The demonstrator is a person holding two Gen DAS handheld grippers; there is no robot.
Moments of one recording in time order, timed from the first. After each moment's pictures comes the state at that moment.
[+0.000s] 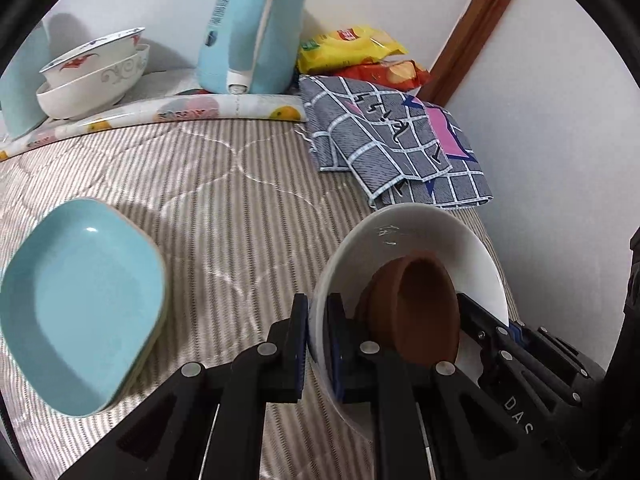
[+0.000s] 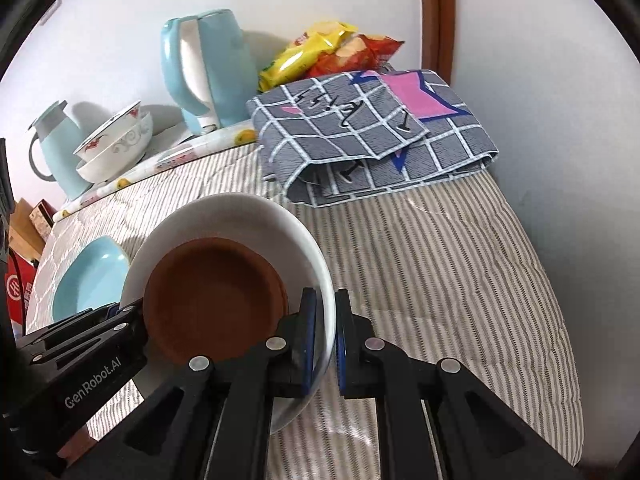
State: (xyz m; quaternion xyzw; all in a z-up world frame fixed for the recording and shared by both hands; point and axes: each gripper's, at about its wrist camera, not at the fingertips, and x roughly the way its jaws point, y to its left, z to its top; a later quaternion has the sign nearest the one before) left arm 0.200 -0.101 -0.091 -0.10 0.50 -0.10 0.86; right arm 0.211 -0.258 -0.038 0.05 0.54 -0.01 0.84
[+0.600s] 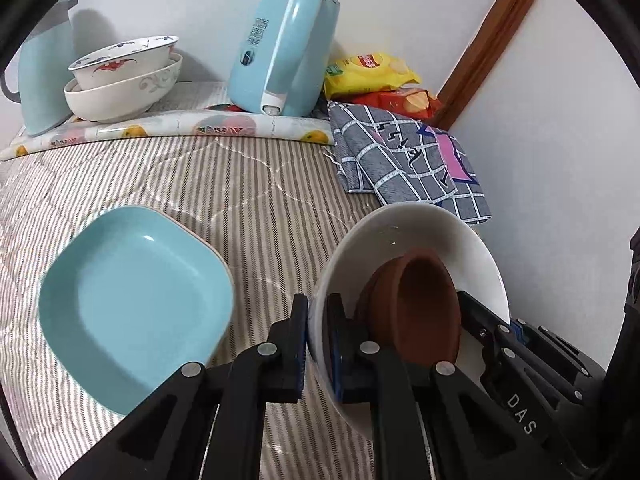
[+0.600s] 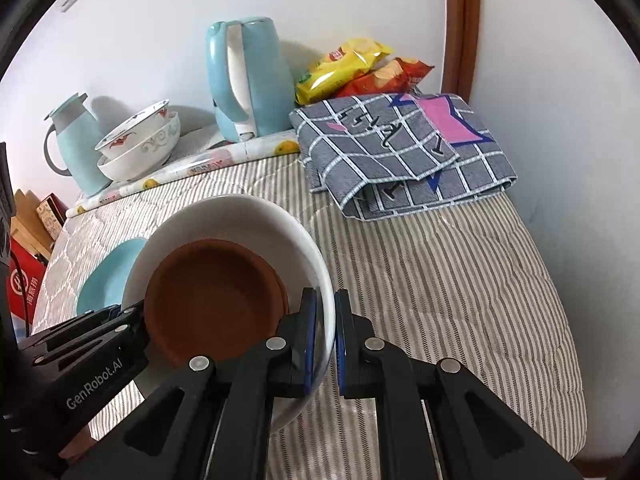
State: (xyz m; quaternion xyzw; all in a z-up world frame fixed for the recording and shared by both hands) left arm 0.190 -0.052 -0.072 -0.12 0.48 -0.10 0.86; right arm 0.207 -0.210 -0.011 0.03 0.53 0.00 0.85
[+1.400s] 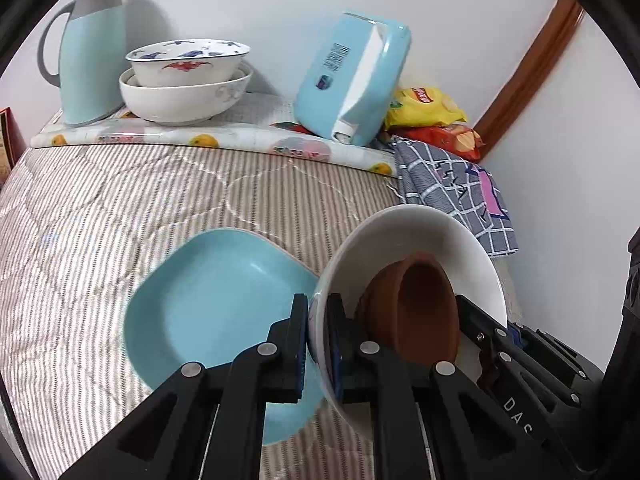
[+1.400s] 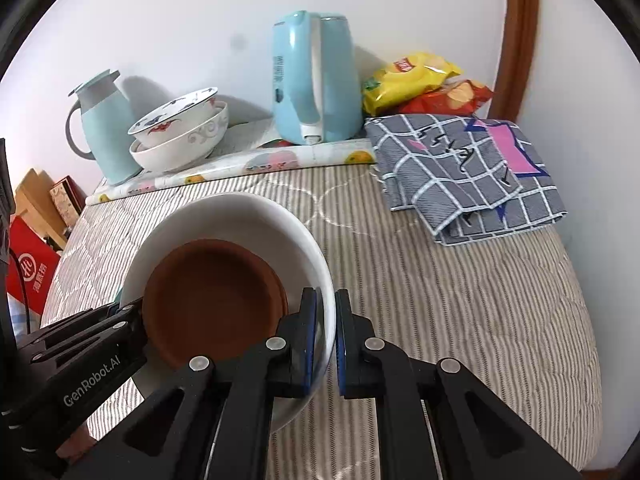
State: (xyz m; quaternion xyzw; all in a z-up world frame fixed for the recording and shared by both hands) left arm 0.197 0.031 -0.070 -0.14 0.47 -0.07 0.87; right arm 0.229 -0.129 -0.013 0.01 0.53 0.04 0.85
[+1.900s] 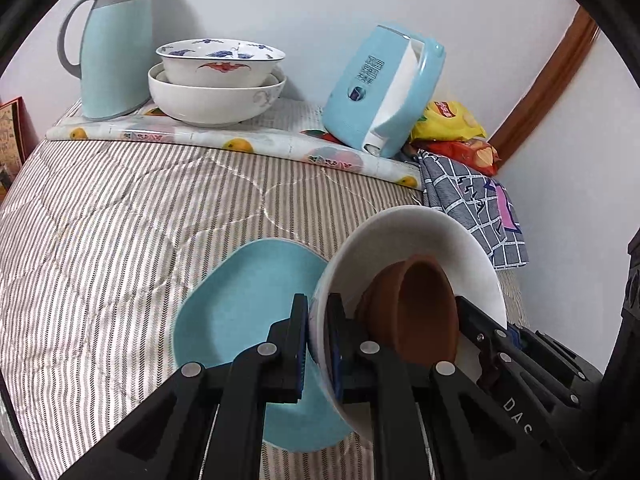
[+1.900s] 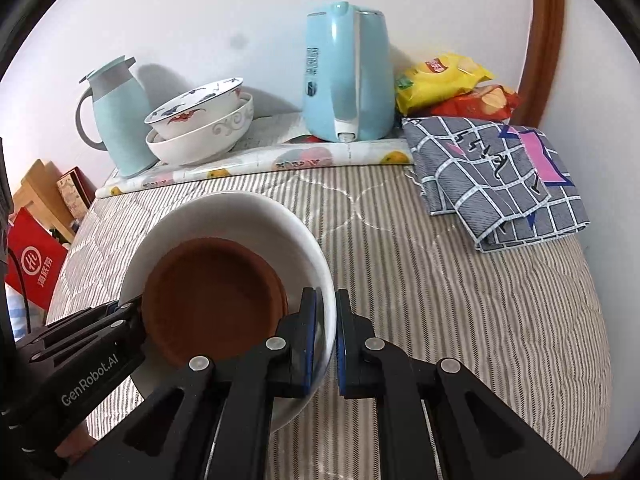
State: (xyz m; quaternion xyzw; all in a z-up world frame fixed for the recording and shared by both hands) left arm 0.198 0.066 -0.072 -0.16 0.47 -0.05 0.87; right arm 0.236 -0.094 -0.019 0.00 0.53 0.06 0.84
